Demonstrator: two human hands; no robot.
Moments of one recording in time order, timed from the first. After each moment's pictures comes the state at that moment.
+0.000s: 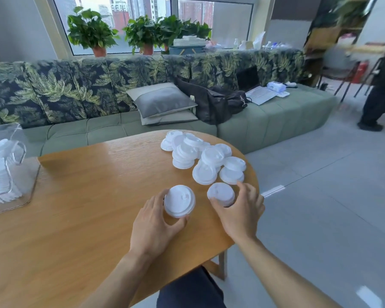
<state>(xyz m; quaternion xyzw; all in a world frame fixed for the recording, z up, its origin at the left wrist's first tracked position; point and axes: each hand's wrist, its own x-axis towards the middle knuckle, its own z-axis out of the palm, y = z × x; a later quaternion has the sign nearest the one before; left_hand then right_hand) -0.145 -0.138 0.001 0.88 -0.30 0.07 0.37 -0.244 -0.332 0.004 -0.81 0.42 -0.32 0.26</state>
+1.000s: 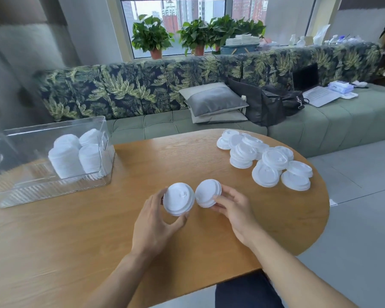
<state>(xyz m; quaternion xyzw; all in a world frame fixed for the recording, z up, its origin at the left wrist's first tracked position) -0.113 -0.004 0.012 0.90 -0.20 0.10 0.38 -0.168 -0.225 0.016 -0.62 0.19 -0.11 0.75</state>
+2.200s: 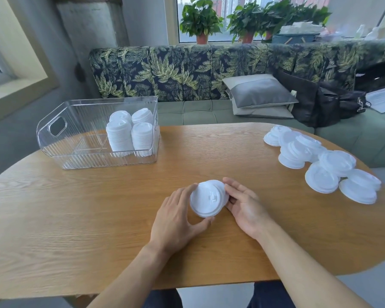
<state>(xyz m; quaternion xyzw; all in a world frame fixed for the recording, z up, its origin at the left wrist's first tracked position) -0.114 0.060 -0.004 0.89 -0.27 0.20 0.29 -0.122 -0.146 0.015 -0.45 0.15 0.01 0.88</state>
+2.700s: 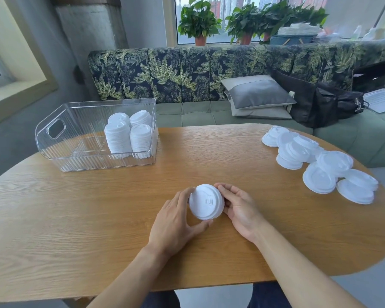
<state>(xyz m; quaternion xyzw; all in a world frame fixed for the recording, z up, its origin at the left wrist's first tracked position) -0.115 0.061 -0.004 0.90 -0.27 0.15 0.30 -0.127 -0.139 0.018 -0.51 0.13 0.03 0.85</state>
